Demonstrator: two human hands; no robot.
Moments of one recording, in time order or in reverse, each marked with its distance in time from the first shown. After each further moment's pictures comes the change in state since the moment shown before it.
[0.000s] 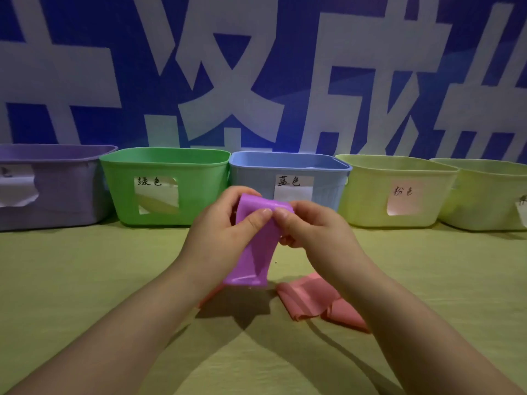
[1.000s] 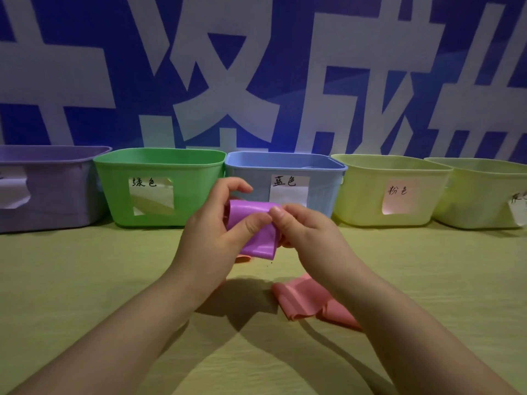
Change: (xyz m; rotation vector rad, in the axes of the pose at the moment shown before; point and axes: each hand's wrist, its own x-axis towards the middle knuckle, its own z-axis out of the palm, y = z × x) left_hand -0.005 0.005 0.000 0.007 0.040 0.072; right_hand -0.006 -0.006 0.003 -0.044 -0.062 0.037
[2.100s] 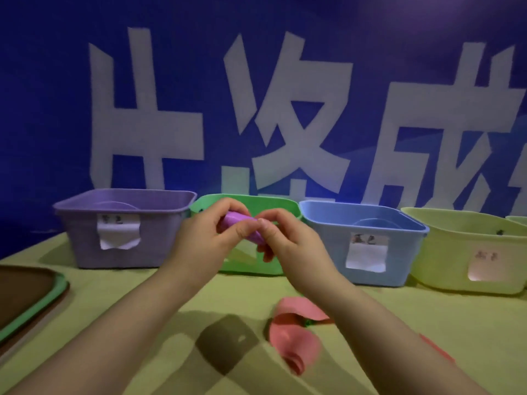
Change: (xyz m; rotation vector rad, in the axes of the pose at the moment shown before) left_hand 0.044 0.001 -0.148 0.265 0.105 0.045; right_hand 0.071 -0.076 0.105 -0.008 -0.096 -0.232
